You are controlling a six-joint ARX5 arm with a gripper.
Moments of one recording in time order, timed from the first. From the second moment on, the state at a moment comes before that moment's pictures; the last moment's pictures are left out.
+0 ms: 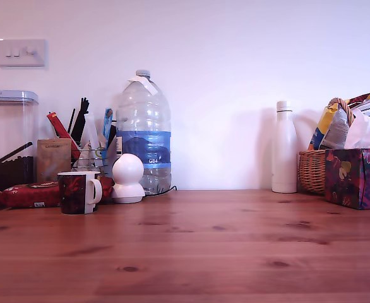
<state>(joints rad) -0.42 0.32 0.36 -0.09 -0.09 -0.07</state>
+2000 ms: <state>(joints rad) -0.23 1.39 0.55 0.83 0.00 -0.02</state>
